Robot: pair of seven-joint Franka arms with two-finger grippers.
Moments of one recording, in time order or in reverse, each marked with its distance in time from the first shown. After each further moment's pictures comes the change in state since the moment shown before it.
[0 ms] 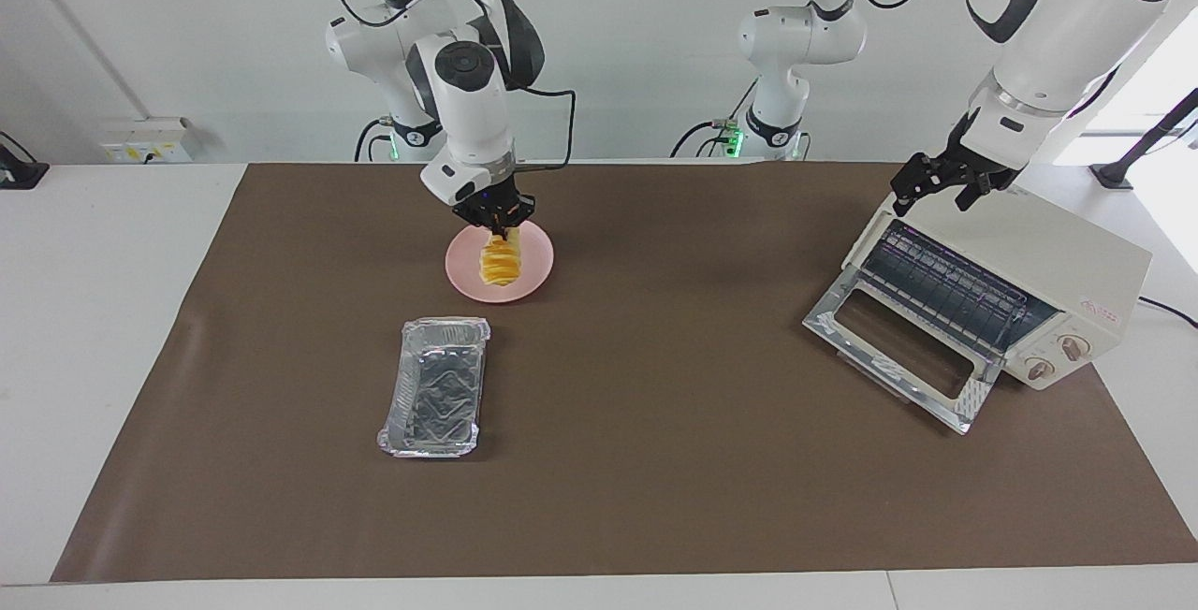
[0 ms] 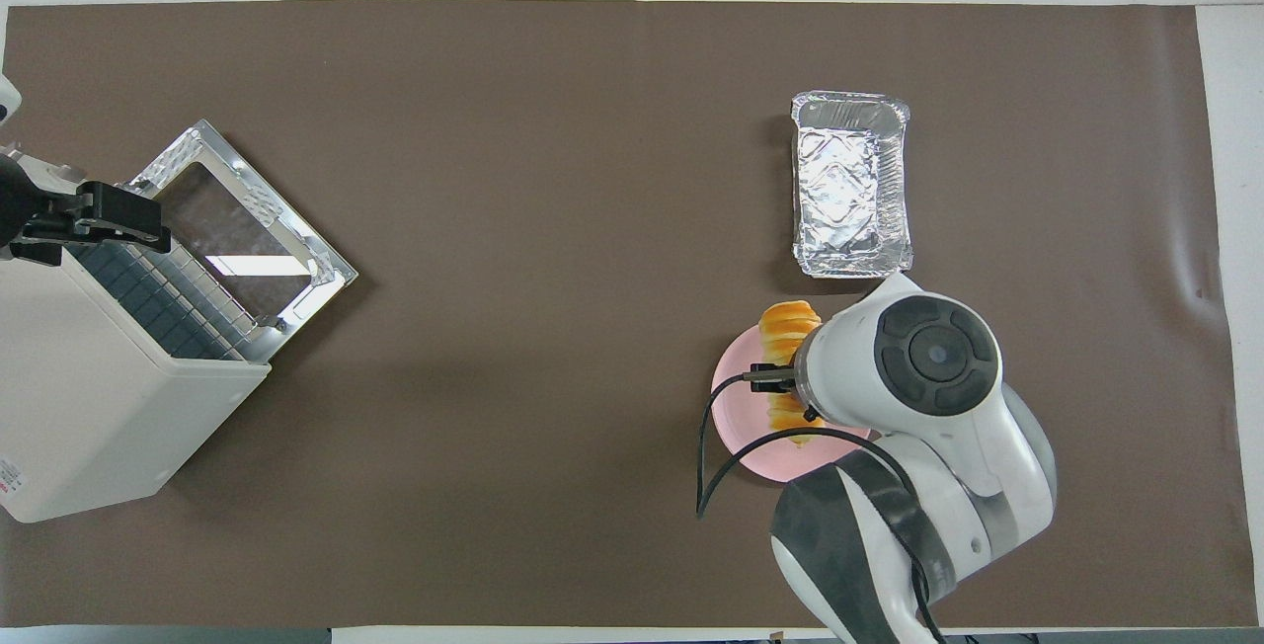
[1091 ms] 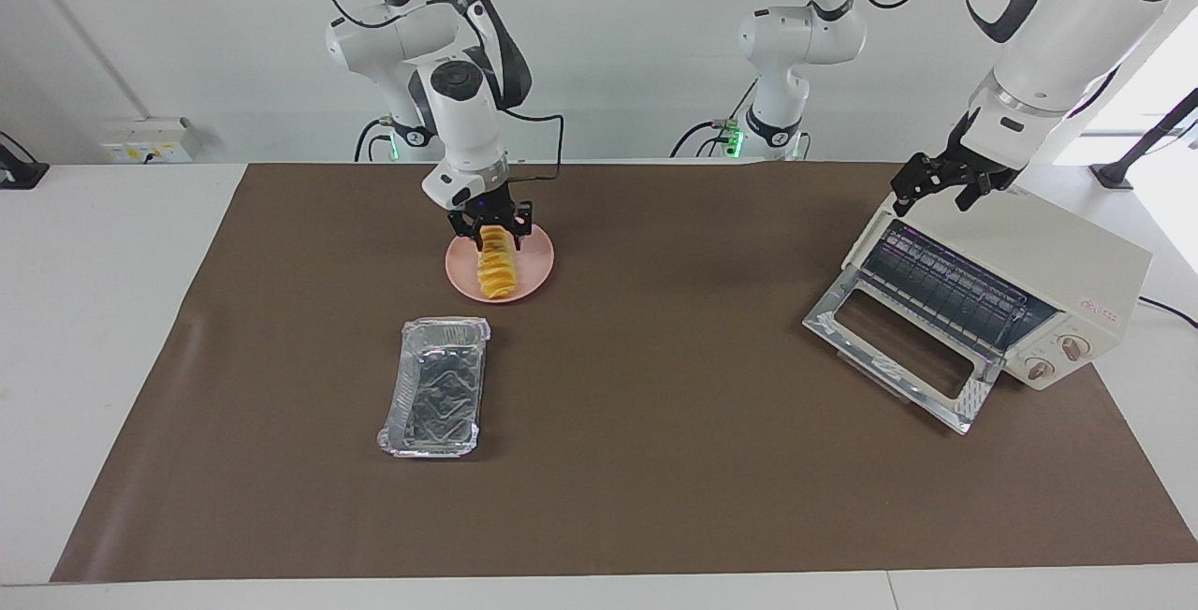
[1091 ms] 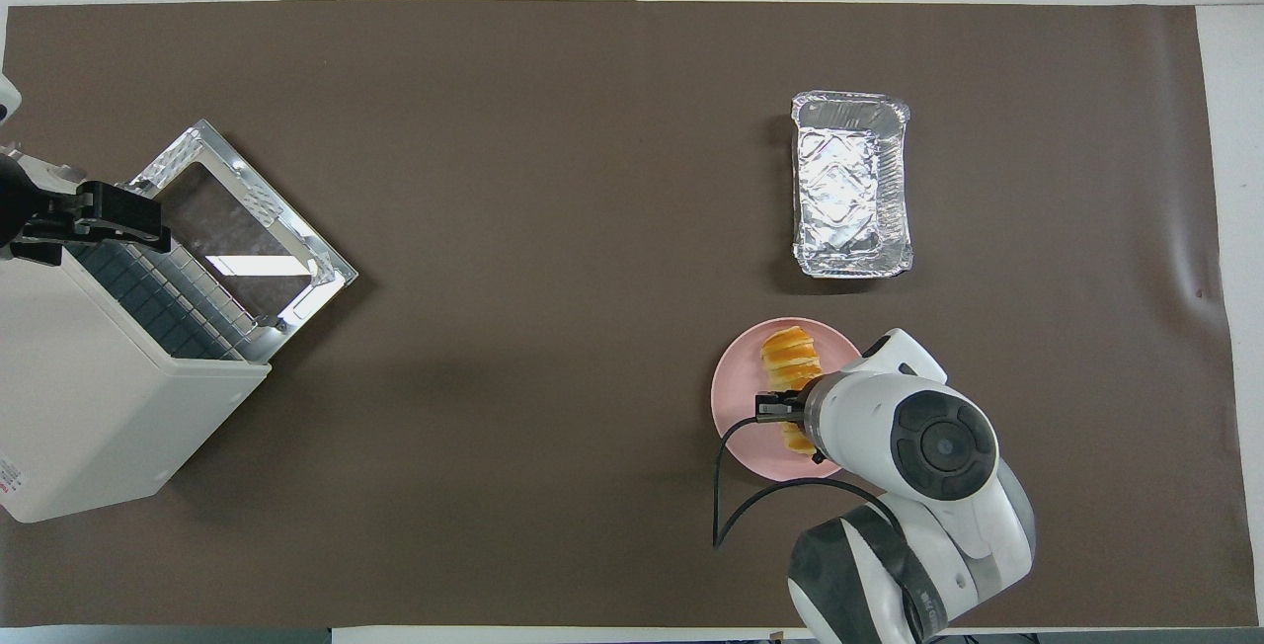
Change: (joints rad) left arm 0.000 0.000 0.000 0.000 0.000 0.003 0.000; right arm -0.001 -0.026 -0.004 -0.175 0.000 0.262 0.000
